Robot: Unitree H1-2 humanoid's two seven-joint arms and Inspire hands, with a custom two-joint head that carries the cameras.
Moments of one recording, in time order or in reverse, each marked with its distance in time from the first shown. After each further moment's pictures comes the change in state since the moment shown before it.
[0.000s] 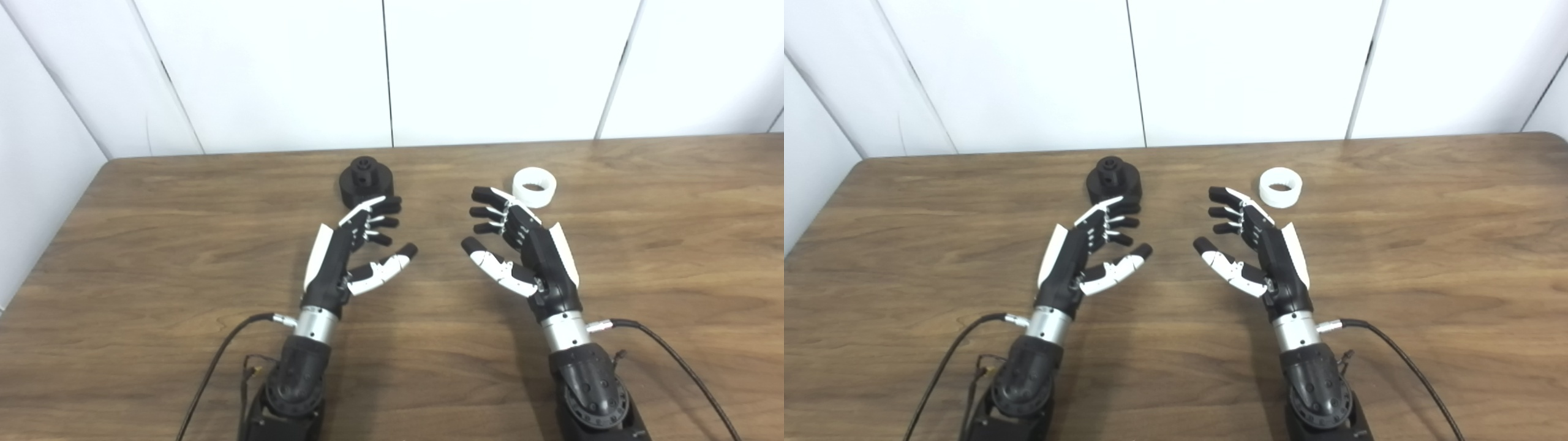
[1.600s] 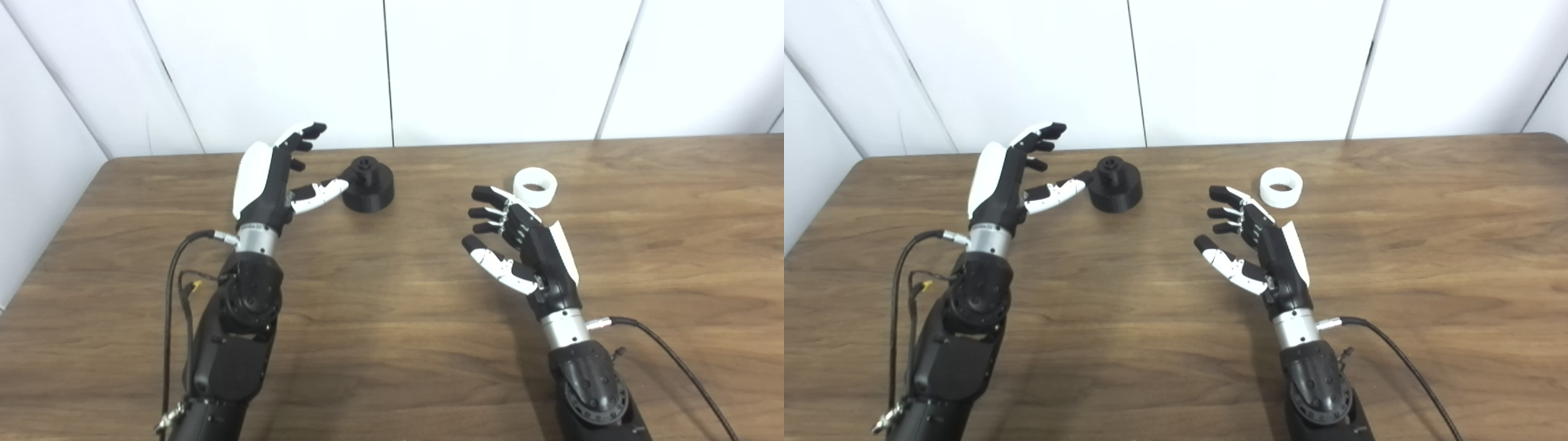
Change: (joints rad) left arm -0.243 0.159 0.052 0.033 0.331 0.257 0.064; right arm -0.012 -0.003 -0.002 0.016 0.020 -0.001 0.009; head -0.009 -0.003
